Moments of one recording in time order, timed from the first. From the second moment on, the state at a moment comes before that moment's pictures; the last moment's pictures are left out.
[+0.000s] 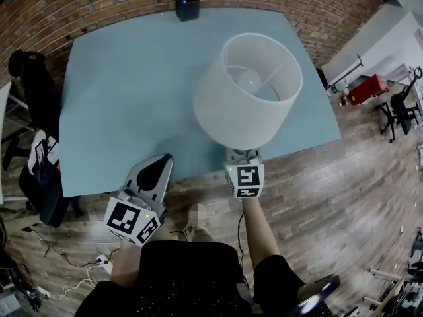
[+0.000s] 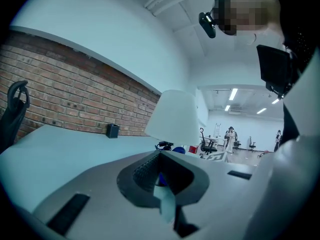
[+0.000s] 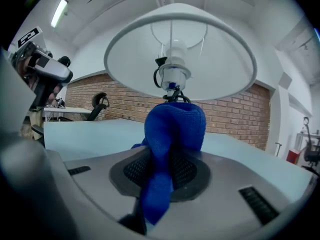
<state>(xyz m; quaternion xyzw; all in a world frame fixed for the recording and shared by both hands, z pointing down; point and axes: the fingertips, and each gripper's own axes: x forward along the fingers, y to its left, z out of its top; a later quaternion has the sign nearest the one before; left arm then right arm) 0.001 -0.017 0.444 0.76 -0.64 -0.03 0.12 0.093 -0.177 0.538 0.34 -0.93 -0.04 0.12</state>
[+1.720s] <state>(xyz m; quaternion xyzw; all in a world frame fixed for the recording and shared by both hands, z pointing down) -0.022 -0.065 0.424 0.74 -0.66 0.02 0.09 0.114 -0.234 0.554 0.23 -0.91 0.34 0.01</state>
